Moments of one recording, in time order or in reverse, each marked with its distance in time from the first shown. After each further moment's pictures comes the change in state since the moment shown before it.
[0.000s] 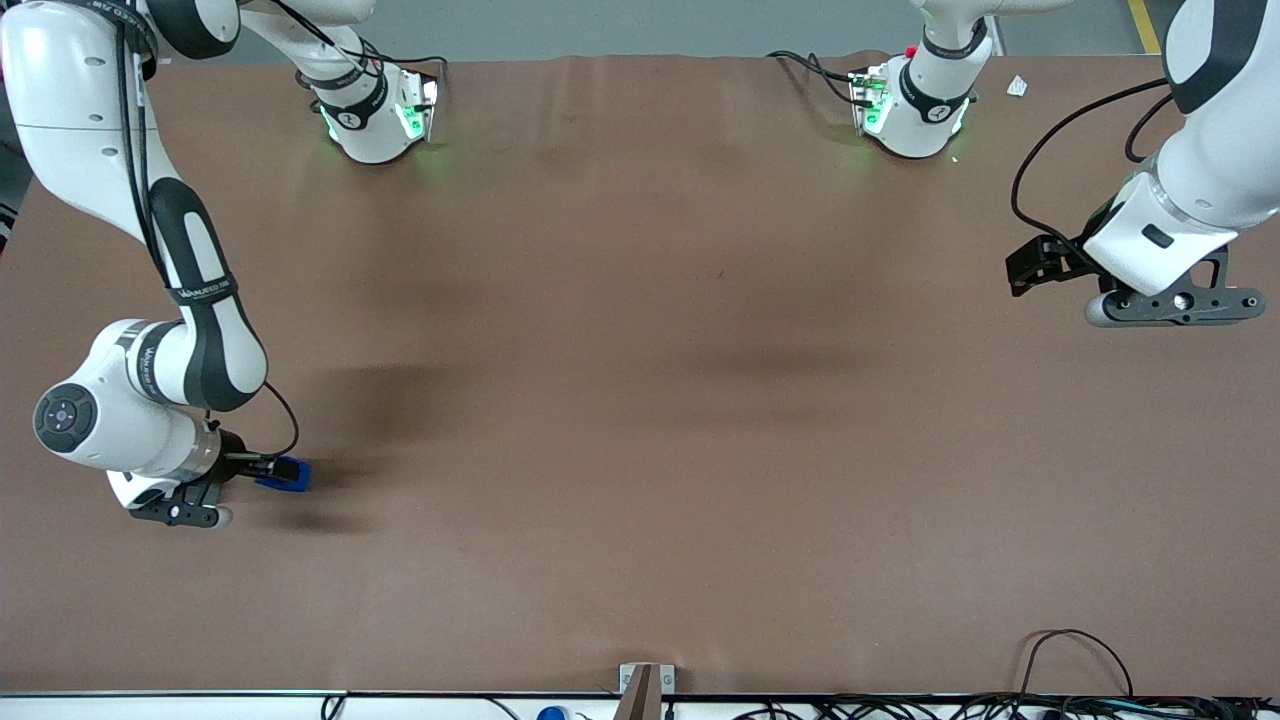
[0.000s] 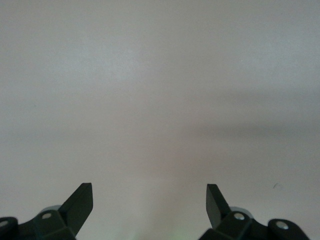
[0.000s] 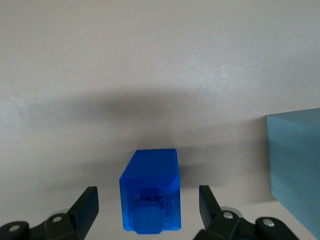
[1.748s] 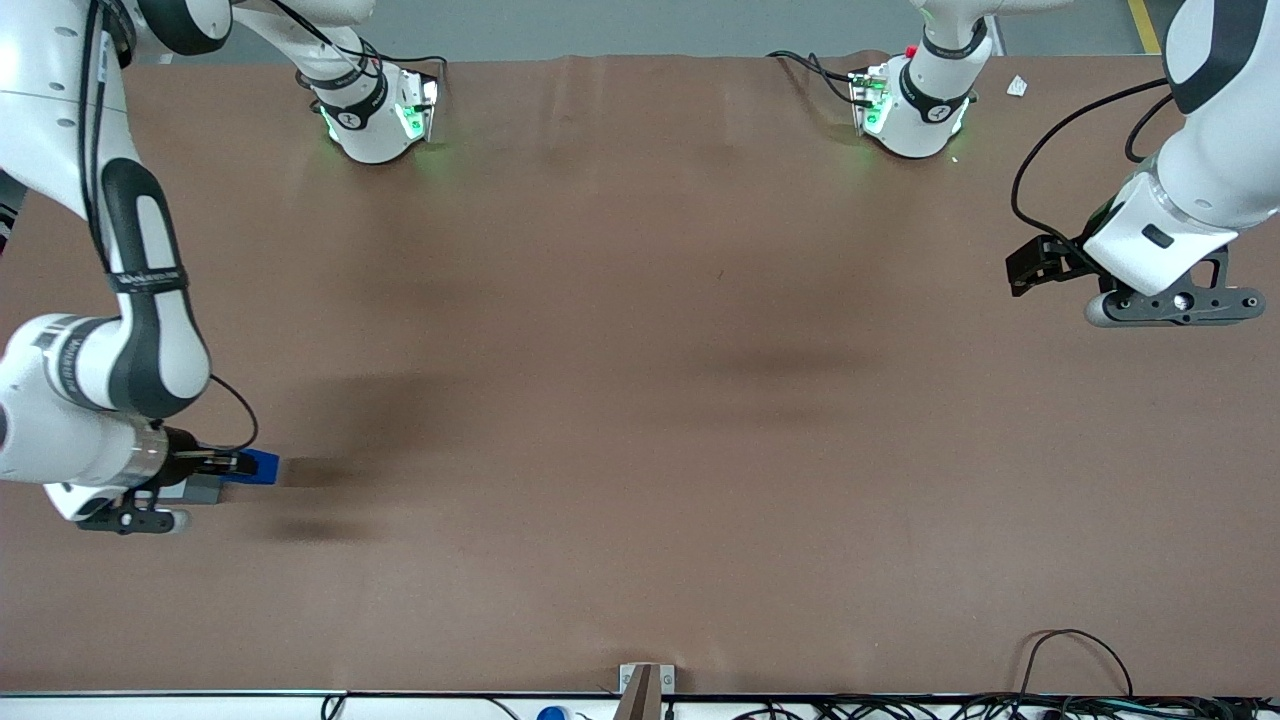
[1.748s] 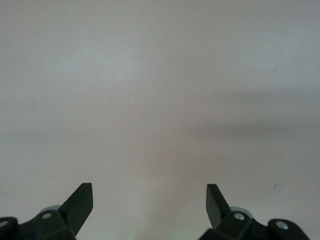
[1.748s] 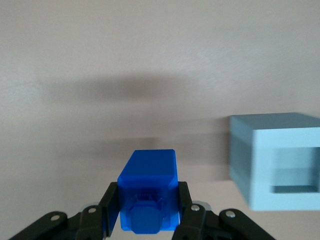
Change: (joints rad) arm -0.042 -0.033 -0.010 0.192 -0.002 -0.291 -0.136
